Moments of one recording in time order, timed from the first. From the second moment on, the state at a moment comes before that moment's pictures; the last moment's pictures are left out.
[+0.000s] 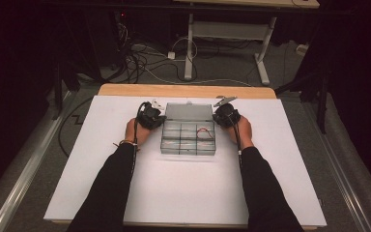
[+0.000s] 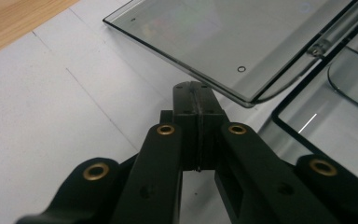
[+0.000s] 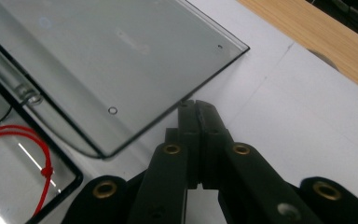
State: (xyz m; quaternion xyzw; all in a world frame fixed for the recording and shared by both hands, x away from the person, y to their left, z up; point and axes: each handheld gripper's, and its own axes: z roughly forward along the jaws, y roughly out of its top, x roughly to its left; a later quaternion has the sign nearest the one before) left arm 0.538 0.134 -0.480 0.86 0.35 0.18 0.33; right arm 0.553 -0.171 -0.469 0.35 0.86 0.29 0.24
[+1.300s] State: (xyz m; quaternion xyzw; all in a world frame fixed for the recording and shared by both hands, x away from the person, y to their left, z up) left arm 0.539 0.130 -0.465 0.83 0.36 0.24 0.35; right arm 0.551 -0.169 -0.454 0.36 0.82 0.33 0.29
